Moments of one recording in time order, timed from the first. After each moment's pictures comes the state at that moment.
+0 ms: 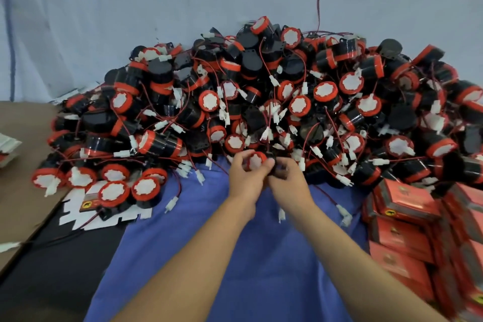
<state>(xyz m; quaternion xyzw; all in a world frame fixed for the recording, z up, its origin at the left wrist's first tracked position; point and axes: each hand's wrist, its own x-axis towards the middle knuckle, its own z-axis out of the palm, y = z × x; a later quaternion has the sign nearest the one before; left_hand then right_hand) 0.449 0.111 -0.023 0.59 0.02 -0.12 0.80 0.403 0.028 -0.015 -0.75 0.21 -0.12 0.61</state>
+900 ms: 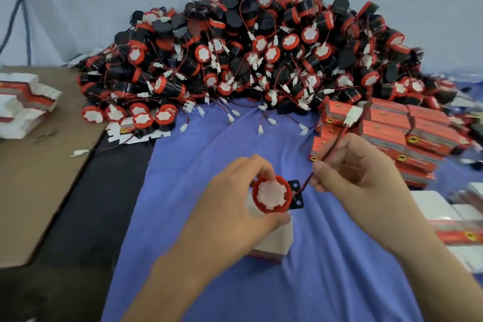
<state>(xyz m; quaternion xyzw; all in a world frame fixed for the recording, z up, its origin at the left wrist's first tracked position) 0.131 0.281 0.089 0.83 -0.32 -0.03 0.45 0.063 0.080 0.110 -0.83 0.06 -0.22 0.51</state>
